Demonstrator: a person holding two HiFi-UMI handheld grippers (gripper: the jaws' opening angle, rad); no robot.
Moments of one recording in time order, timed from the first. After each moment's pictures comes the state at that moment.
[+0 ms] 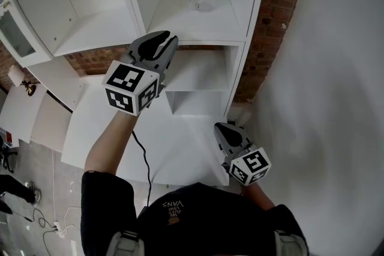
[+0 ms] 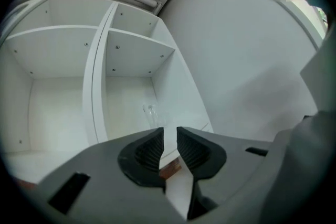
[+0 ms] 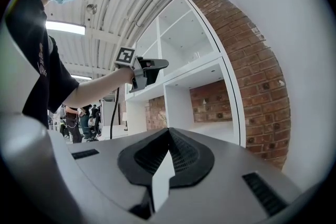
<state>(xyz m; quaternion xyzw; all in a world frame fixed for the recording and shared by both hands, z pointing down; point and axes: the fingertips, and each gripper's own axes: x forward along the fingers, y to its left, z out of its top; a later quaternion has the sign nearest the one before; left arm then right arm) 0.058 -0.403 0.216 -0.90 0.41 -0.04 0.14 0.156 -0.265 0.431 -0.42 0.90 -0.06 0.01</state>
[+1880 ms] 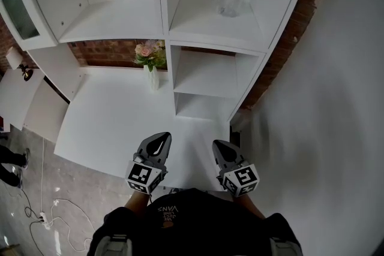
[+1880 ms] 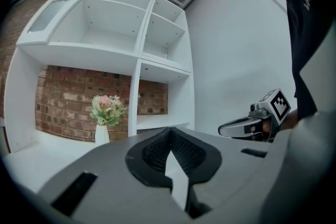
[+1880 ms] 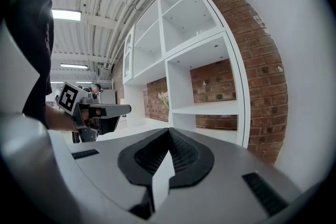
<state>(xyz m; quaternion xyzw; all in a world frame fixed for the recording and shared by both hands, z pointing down) -0.017 -0.268 0.473 -0.89 0.46 -0.03 -0.03 0.126 -0.258 0.506 -0.44 0.89 -0.08 -0.05</state>
